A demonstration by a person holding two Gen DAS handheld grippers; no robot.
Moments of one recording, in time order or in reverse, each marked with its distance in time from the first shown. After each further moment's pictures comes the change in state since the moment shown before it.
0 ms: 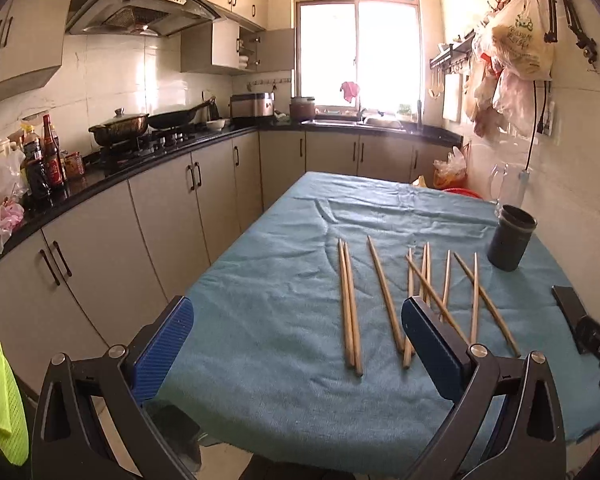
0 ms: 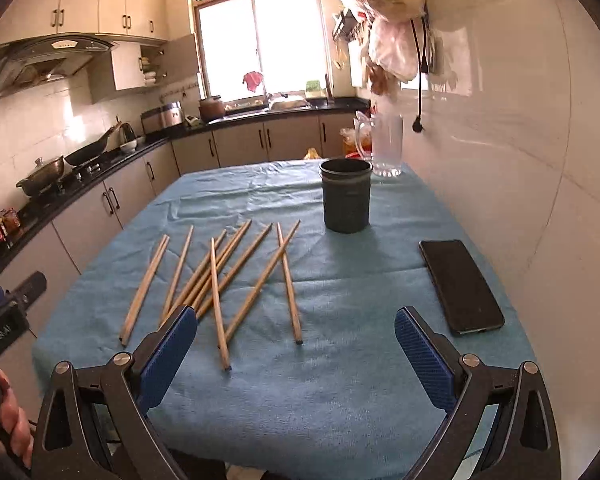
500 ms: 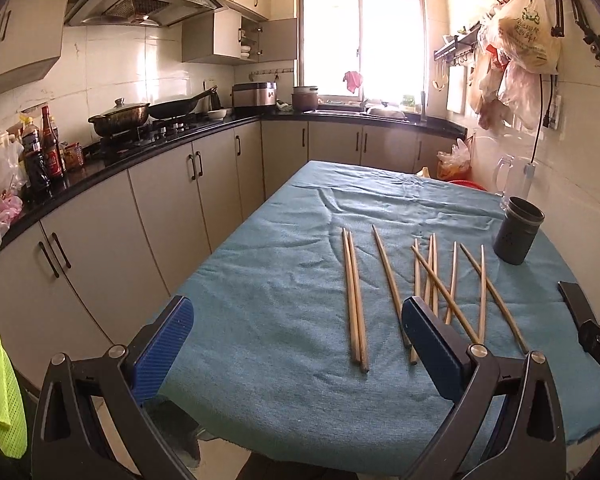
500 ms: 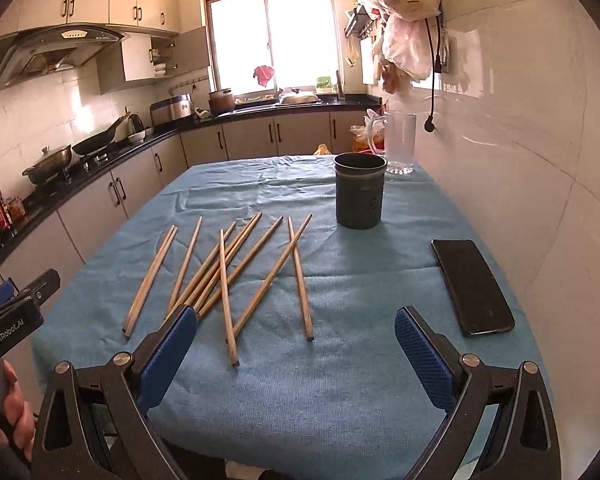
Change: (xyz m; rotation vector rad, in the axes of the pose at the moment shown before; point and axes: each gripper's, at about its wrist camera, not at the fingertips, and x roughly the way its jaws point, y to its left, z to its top) left arm 0.011 0.001 -0.007 -0.002 0.032 0.000; right arm 0.008 0.011 -0.004 -0.025 0.020 0.017
